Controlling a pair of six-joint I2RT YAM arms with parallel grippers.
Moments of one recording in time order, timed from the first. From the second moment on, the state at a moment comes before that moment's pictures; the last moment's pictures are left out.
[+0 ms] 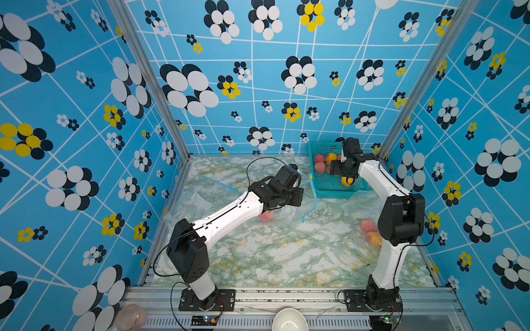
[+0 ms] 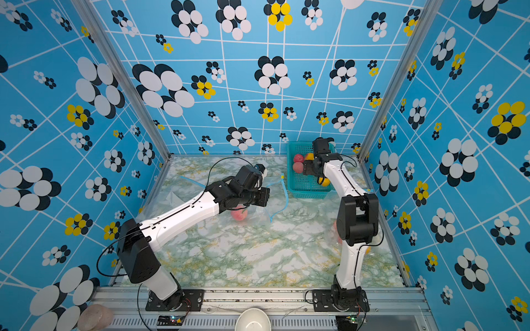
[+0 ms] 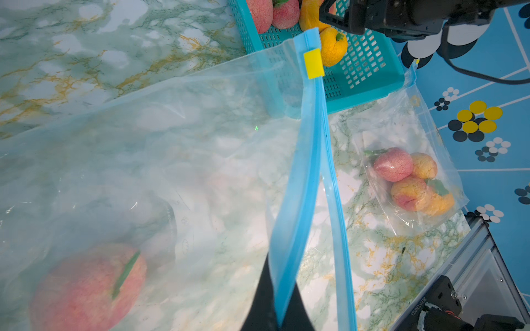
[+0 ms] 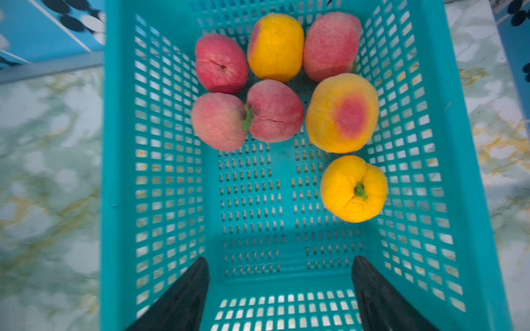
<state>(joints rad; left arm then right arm) -0.80 1.67 1.50 -0.60 0.04 -0.50 0.13 2.02 1.79 -0.77 0.16 0.21</state>
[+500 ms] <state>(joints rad) -0.80 1.67 1.49 -0.59 0.04 -0.50 0.06 2.26 1.97 -0.87 0.32 0.10</state>
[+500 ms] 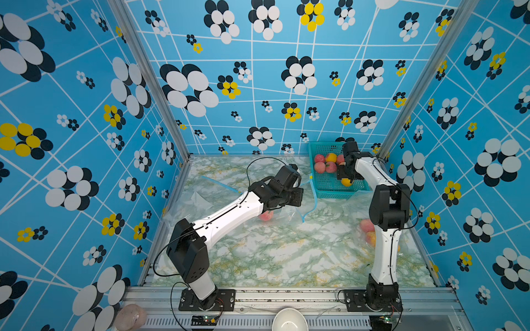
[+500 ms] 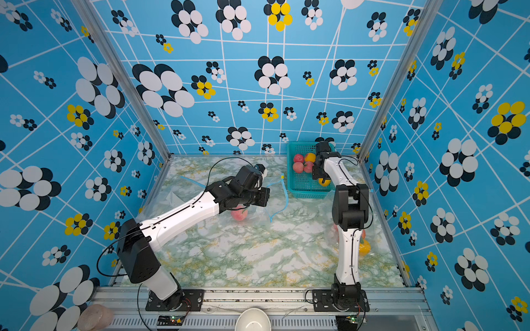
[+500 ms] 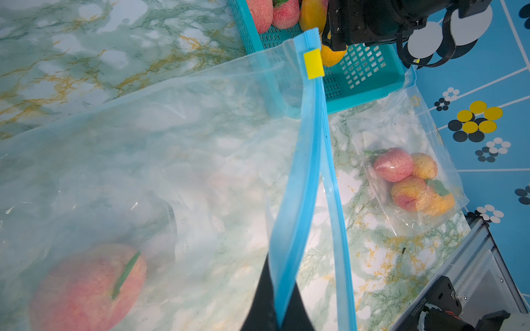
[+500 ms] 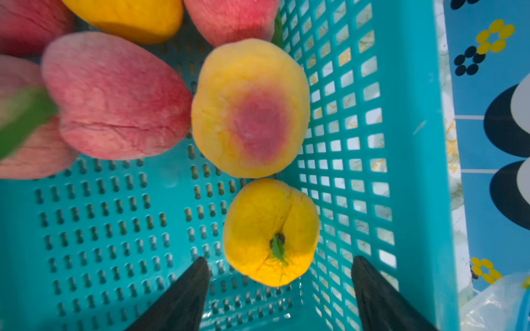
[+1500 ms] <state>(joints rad) -0.81 1.67 1.49 -0.59 0.04 -0.50 0.06 2.04 1.86 -0.83 -0.01 0.16</state>
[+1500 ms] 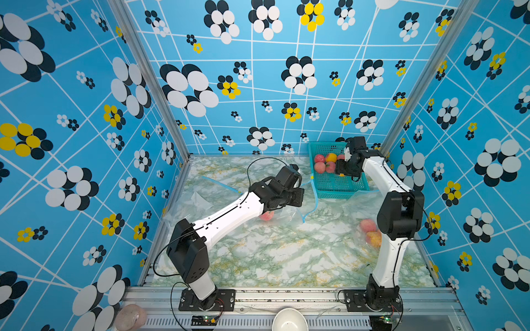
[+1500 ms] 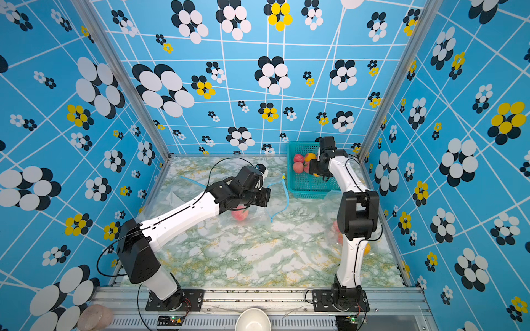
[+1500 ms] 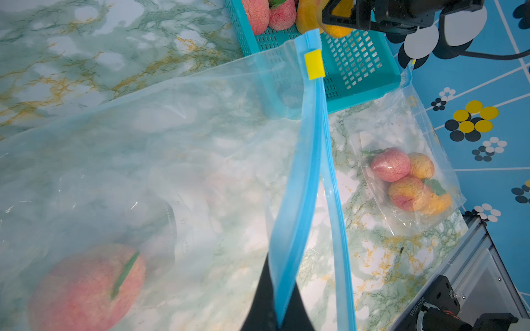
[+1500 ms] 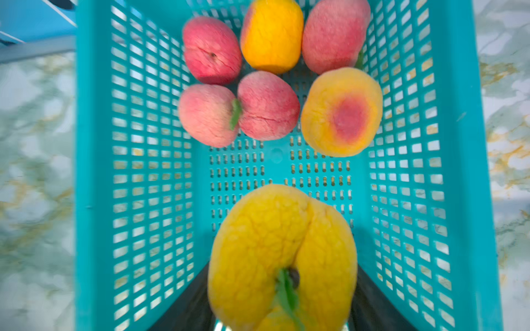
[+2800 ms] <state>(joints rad) -0.81 1.67 1.49 -0.56 0.04 -0.51 0.40 1.26 1.17 -0.65 -0.36 0.35</state>
